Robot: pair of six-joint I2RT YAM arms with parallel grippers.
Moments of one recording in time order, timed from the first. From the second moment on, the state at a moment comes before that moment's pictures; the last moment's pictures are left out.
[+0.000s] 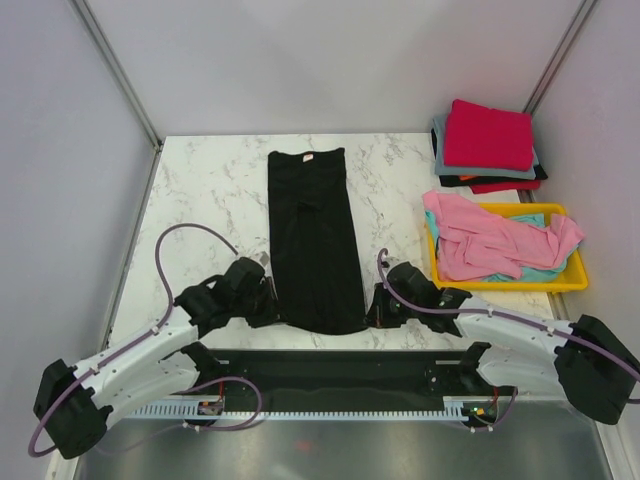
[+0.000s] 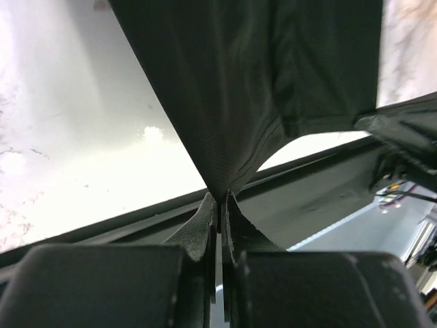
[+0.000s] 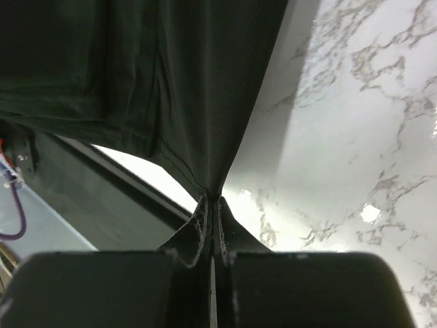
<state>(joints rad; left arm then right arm) -0.74 0.85 0.50 -0.59 0.13 -0.91 0.84 1.11 0.42 -0.17 -0.19 0.79</state>
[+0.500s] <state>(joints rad) -0.63 1.10 1.00 -0.77 -0.02 -0.76 0.68 1.35 0.95 -0.31 -0.14 0.62</state>
